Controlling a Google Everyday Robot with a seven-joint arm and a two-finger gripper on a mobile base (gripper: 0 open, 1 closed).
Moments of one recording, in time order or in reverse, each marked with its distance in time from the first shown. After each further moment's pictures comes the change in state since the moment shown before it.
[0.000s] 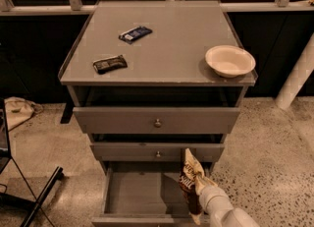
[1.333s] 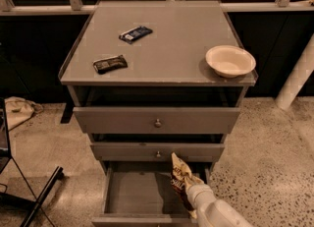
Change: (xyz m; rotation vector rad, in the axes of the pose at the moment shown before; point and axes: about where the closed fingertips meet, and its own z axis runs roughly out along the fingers) arm 0.048 0.018 0.068 -0.030 0.074 -0.223
